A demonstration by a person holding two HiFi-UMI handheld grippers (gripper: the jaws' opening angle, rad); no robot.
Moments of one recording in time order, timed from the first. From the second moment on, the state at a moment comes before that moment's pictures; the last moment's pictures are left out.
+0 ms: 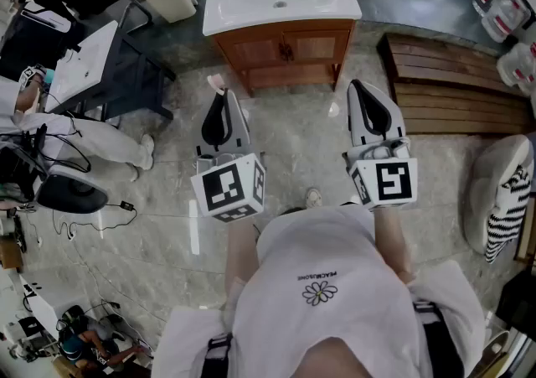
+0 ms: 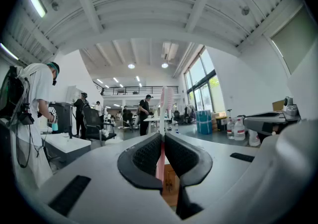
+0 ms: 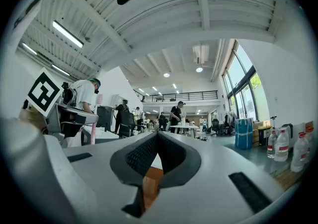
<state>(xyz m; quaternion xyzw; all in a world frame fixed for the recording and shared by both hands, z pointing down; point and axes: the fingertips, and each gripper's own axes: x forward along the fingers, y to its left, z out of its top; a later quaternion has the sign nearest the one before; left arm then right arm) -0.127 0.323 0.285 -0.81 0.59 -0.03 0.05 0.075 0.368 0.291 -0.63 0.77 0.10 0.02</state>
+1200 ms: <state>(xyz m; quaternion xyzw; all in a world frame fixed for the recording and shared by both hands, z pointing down) -0.108 0.263 0.303 -0.81 0.59 -0.04 0.03 0.099 0.311 0.308 -0.63 0.77 0.09 0.02</state>
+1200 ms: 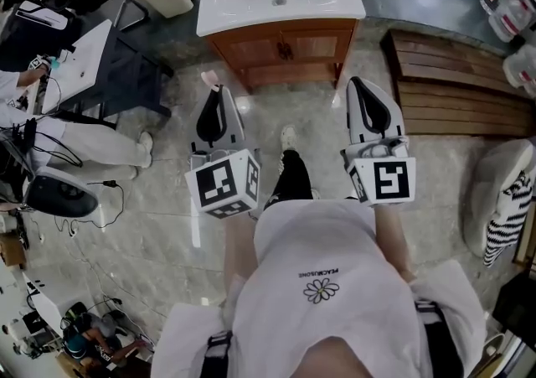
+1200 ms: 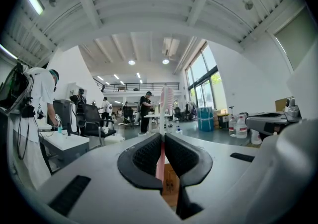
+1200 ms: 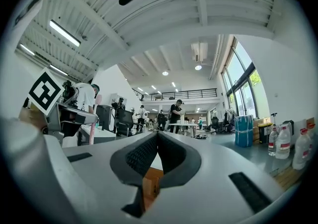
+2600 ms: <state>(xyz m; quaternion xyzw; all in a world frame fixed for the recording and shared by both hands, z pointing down) -0.137 -0.243 0.279 -0.79 0.61 -0.01 0.03 0.075 -0.171 0.268 -0.63 0.77 0.13 0.01</state>
